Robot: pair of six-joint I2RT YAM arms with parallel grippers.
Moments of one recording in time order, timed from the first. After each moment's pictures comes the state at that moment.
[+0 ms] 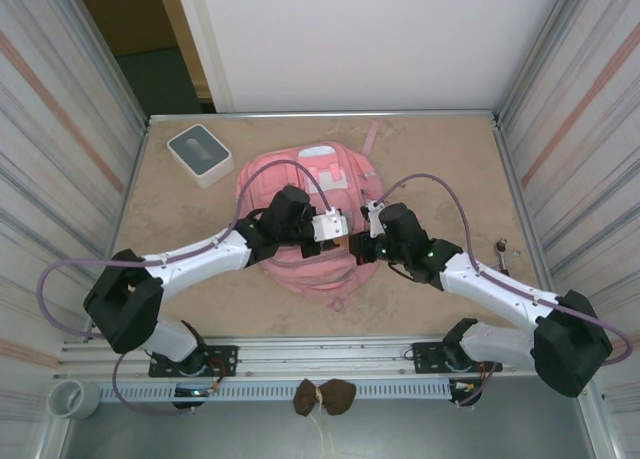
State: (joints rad) left arm -0.80 1.47 0.92 -0.09 0.28 0.62; right arm 0.72 1.13 0.64 -0.16 -0.16 0.49
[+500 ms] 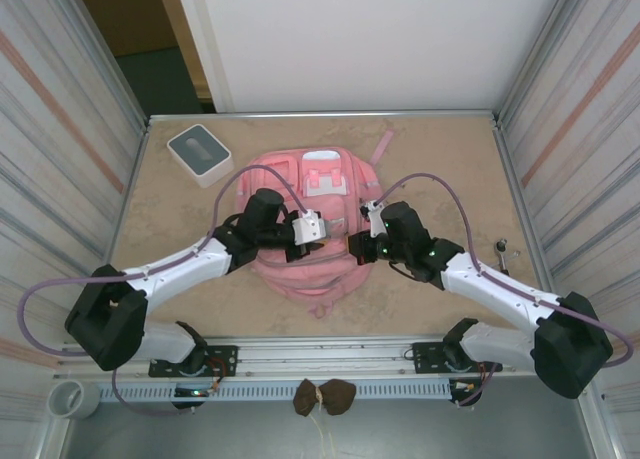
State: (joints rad) left arm -0.69 1.35 0.78 -0.01 0.50 0.62; right arm 0.70 1.13 0.65 -0.16 -0.21 0.46
